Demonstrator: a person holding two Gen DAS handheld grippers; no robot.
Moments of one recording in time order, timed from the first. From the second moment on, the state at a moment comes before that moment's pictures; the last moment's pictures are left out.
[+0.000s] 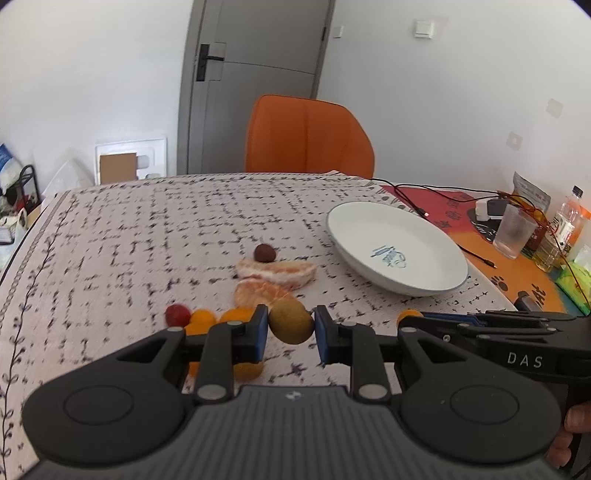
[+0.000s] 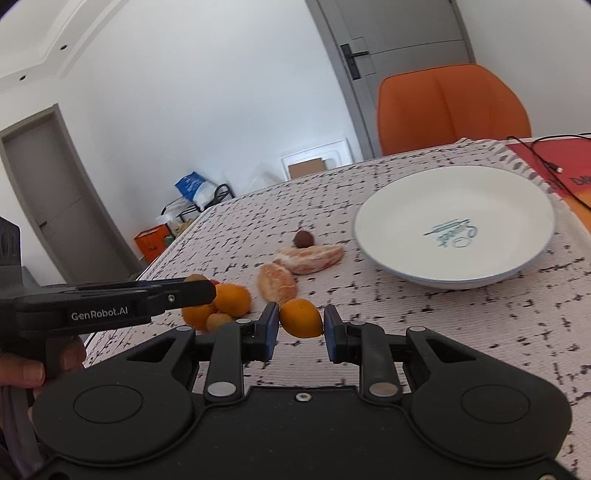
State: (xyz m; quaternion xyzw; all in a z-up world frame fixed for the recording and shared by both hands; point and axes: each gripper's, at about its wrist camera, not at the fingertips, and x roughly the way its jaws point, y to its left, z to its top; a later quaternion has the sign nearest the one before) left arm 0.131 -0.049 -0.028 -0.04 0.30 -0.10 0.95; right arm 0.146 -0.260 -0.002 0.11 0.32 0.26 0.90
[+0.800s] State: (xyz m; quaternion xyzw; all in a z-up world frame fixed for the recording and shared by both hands) left arm 0.189 -0.114 -0.016 0.02 0.30 -0.16 0.94; right arm 0.172 -0.320 -0.003 0.13 0.30 0.18 0.93
